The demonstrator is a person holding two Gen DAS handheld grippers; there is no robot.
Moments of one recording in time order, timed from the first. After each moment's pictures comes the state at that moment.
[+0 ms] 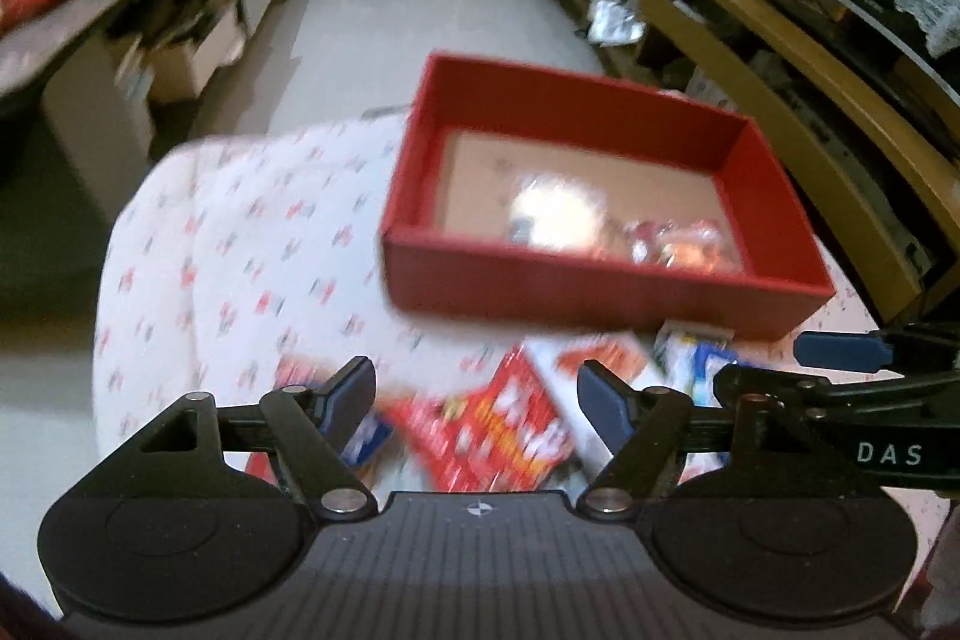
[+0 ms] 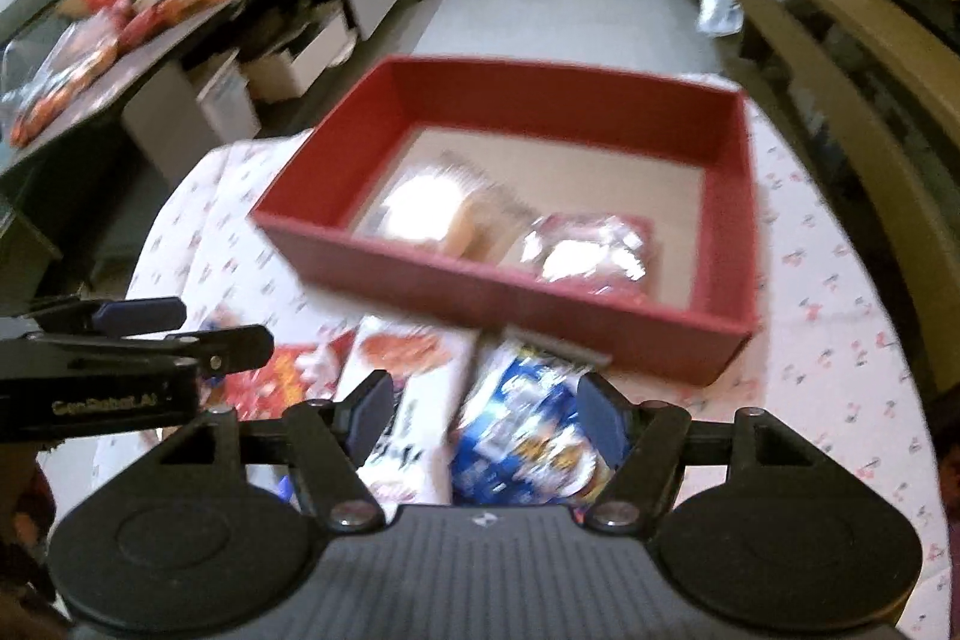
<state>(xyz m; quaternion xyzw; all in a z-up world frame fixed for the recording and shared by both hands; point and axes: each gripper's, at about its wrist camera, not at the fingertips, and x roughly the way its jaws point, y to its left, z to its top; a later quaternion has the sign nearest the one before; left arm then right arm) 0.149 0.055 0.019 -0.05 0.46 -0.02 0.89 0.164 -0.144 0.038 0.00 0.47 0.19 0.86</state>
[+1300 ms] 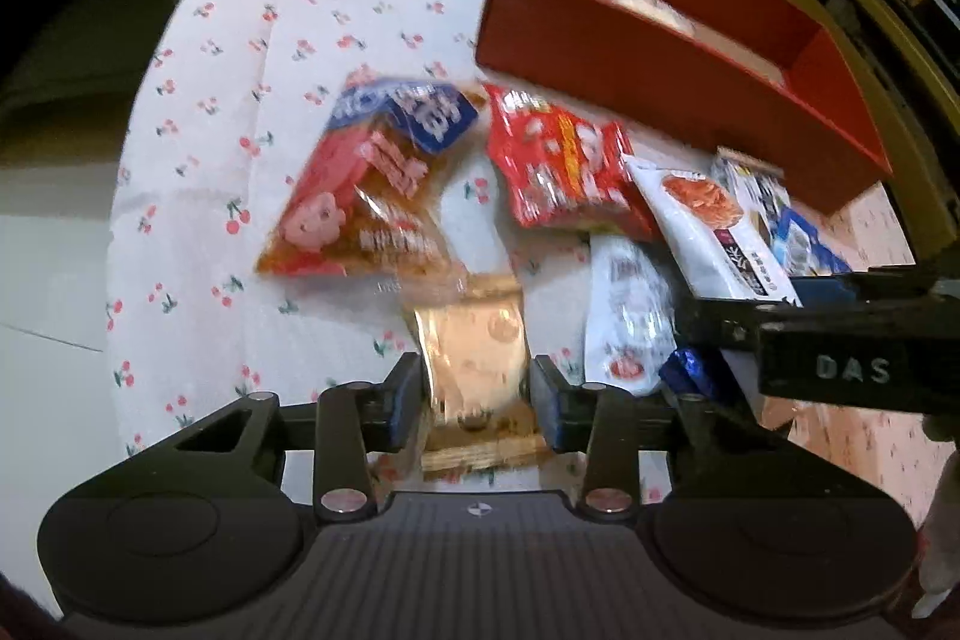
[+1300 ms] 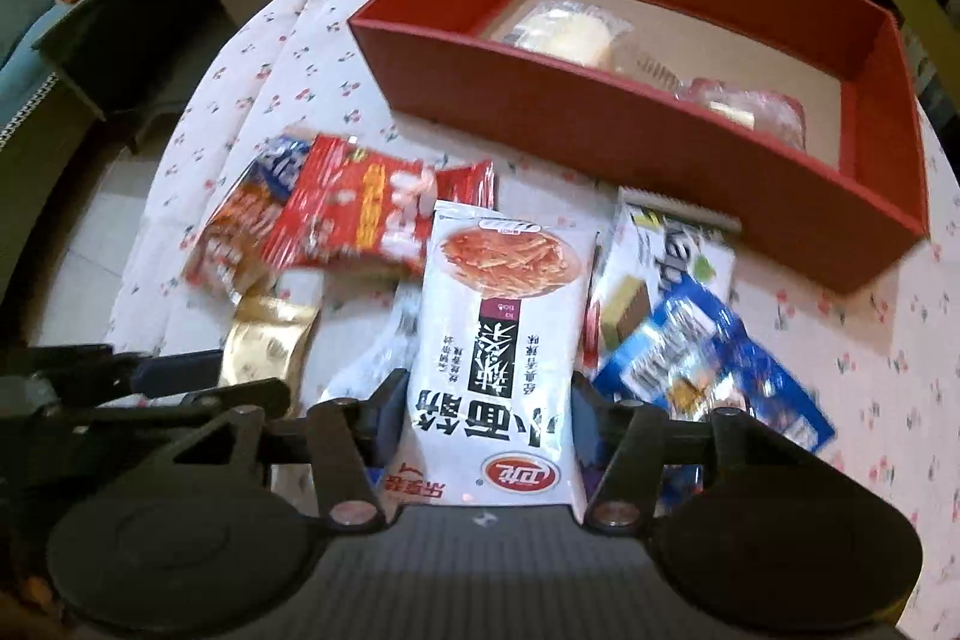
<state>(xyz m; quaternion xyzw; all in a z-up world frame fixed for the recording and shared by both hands) 0.076 0.068 -0.033 -0.11 0.54 0.03 0.84 0.136 -0.102 -0.007 -0.05 0.54 0.25 0.80</state>
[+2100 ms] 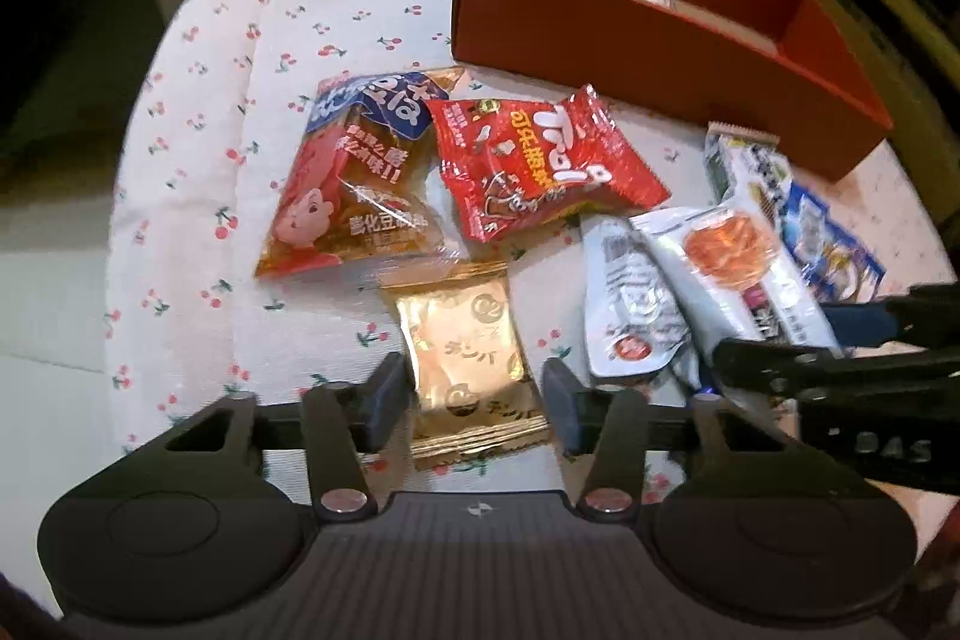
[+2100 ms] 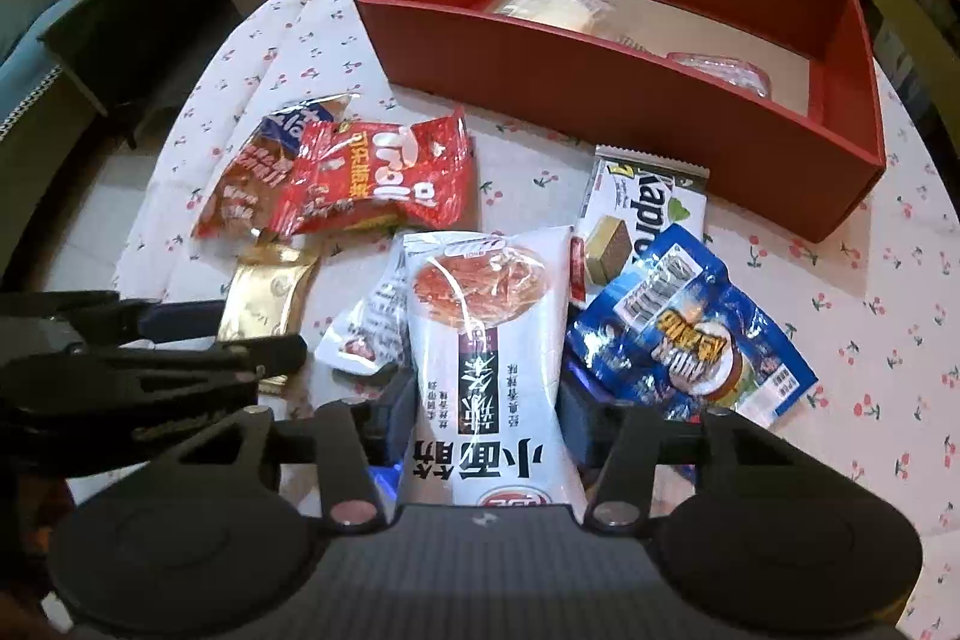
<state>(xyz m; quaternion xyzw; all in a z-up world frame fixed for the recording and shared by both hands) 0.071 0.044 -0.039 -0.06 0.52 0.04 0.85 0.106 -0.117 -0.005 -0.06 0.53 0.25 0.81</state>
